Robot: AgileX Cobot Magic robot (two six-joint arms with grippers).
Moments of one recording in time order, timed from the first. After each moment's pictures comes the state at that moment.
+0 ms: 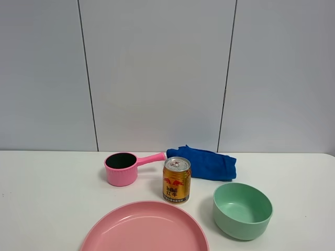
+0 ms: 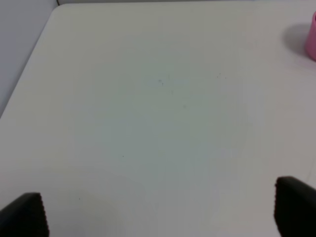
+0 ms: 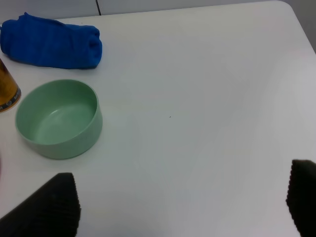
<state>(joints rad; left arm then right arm) 0.22 0.00 -0.49 -0.05 1.07 0.05 0.00 0.00 -0.49 -0.06 1.07 0.08</state>
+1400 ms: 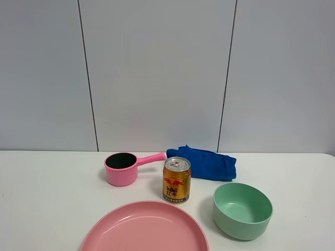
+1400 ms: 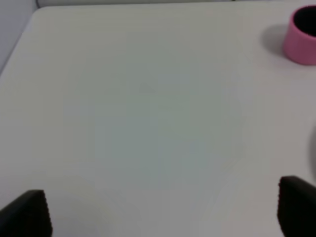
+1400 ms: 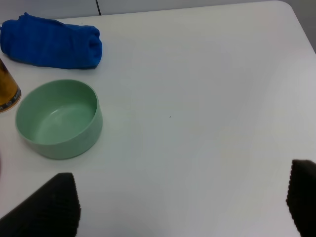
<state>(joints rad) 0.22 0.00 -0.49 -0.14 1.07 0.09 0.00 0.00 -0.49 -0.06 1.07 0.08</state>
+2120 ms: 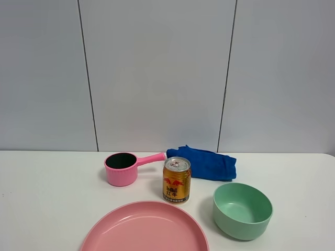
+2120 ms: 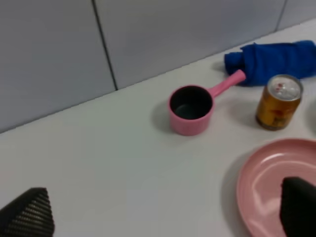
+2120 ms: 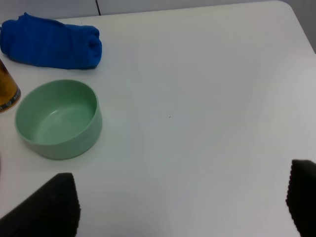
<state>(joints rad) 0.22 0.70 -1.03 -0.54 1.05 0.60 0.00 0.00 -0.49 -0.06 1.07 0.08</state>
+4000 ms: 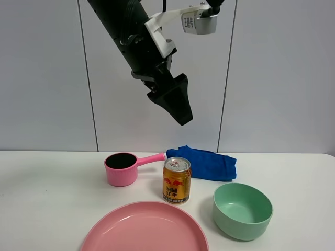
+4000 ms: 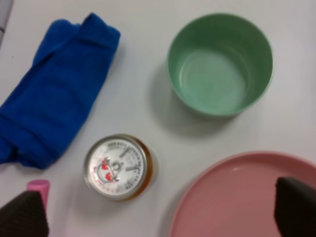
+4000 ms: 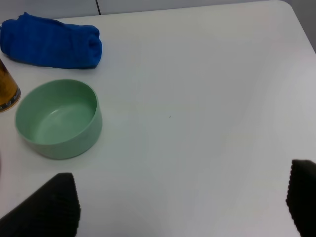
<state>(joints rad) -0.63 1.90 -1.76 -0.35 0.97 0.78 0.00 0.00 -0.49 -0.06 1.07 0.08</state>
